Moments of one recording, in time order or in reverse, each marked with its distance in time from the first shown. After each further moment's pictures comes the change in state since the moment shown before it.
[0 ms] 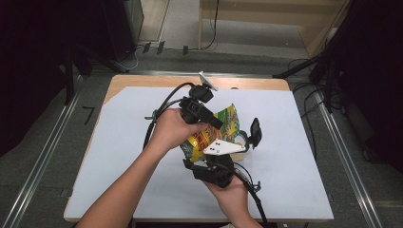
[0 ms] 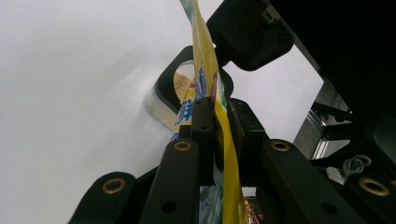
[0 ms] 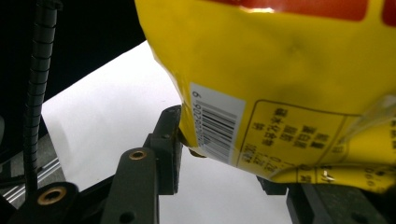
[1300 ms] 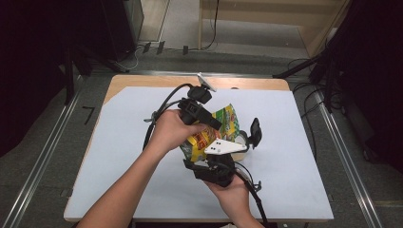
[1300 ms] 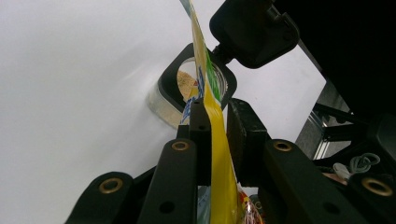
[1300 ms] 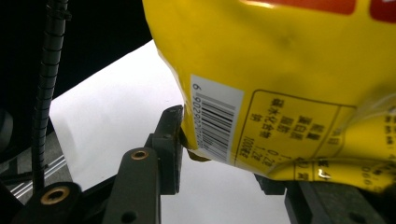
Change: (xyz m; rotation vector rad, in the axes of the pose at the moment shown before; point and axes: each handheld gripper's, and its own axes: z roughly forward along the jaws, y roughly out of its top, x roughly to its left) left arm 0.002 -0.004 0.000 0.000 0.001 -0.008; right arm -0.001 0.002 -0.002 0.002 0.019 -0.005
